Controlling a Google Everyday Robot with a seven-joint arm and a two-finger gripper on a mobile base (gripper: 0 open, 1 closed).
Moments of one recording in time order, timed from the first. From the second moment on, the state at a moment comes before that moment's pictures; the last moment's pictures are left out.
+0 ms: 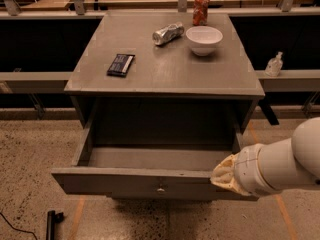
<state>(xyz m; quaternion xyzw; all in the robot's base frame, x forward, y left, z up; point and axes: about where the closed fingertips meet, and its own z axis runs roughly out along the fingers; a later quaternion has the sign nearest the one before) 0.390 -0.147 0.746 -0.61 0.74 0.07 0.27</state>
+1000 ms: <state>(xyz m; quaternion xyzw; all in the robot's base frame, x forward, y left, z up) 0.377 -0.122 0.688 -0.63 0.72 0.02 0.28</state>
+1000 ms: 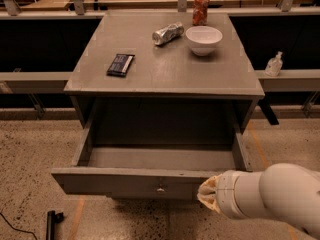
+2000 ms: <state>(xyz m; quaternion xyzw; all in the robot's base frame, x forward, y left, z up) 0.424 -0.108 0.674 -0.64 0.69 -0.06 0.34</state>
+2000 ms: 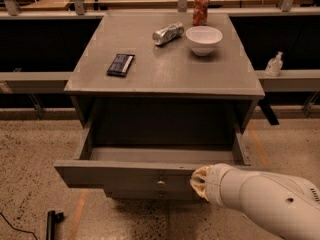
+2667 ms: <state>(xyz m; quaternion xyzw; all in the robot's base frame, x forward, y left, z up) 0.489 -0.107 0.668 -0.66 0.66 -0.09 0.36</state>
